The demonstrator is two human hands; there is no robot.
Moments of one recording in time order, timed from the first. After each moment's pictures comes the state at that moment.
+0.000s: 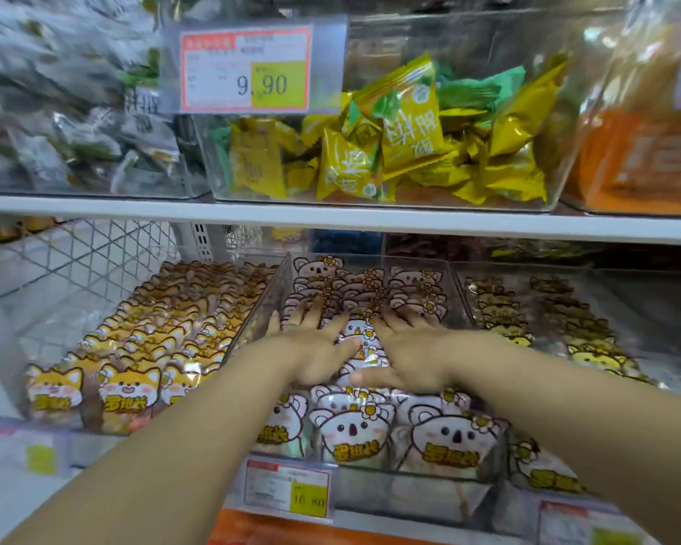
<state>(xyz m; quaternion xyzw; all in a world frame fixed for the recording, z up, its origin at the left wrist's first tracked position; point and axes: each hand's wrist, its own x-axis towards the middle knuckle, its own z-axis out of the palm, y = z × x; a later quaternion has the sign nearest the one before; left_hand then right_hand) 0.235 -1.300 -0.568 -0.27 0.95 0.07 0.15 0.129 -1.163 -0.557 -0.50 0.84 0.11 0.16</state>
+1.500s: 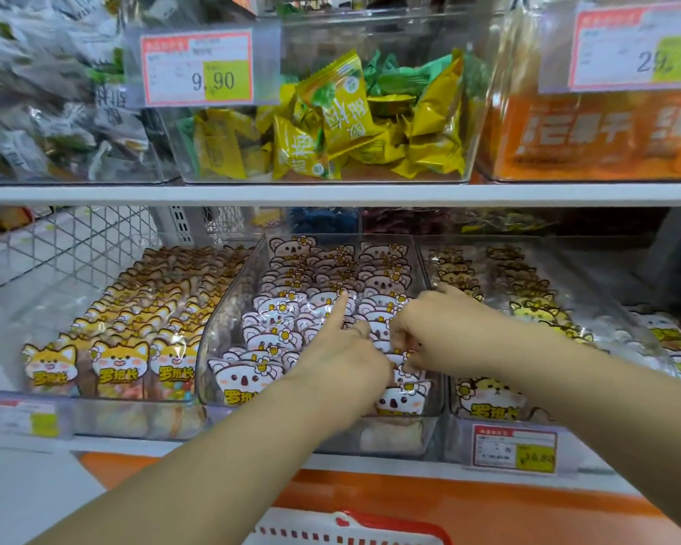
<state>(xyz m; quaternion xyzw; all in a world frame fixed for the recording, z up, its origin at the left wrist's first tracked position) 0.262 -1.185 -0.553 -0.01 0.97 -0.22 0.10 0.159 -1.082 -0.523 -0.54 0.84 0.08 0.01</state>
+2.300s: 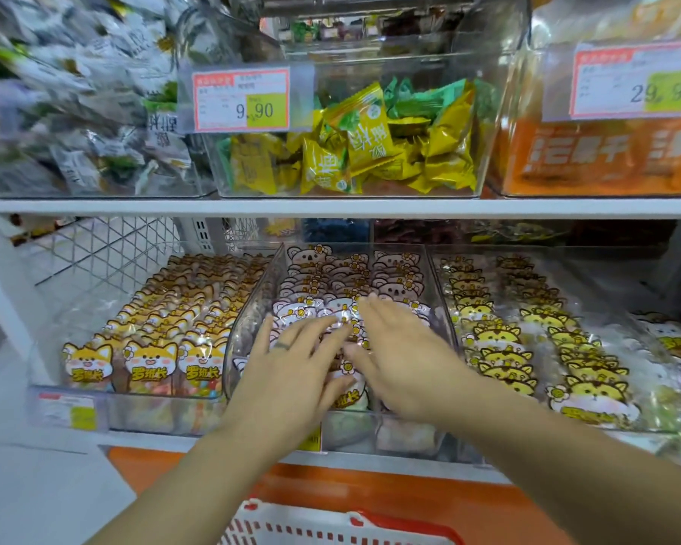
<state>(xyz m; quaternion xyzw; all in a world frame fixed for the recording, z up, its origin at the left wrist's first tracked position) 0.326 -1.239 -0.593 -0.12 0.97 -0.06 -0.19 0.209 -1.103 -0.551 -0.51 0.86 -0.06 0.02</state>
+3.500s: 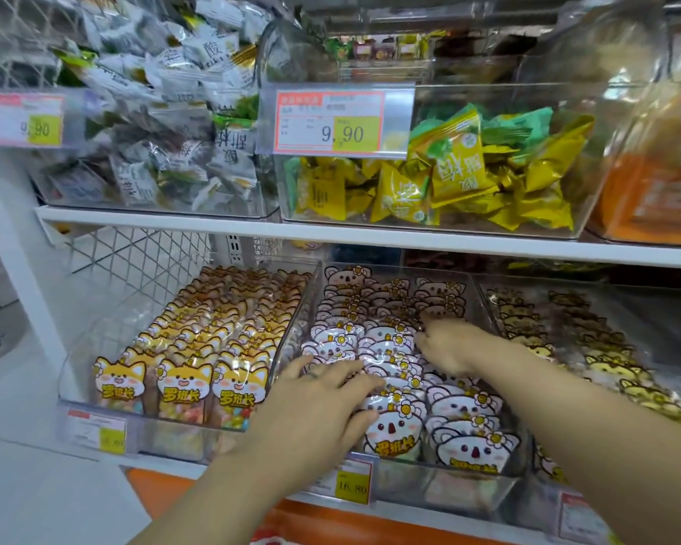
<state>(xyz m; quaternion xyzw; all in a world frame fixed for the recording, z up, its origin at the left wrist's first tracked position) 0.334 -1.267 -0.586 -0.11 0.99 0.01 -0.06 0.123 -1.173 -0.556 -0.36 0.92 0.00 0.14</state>
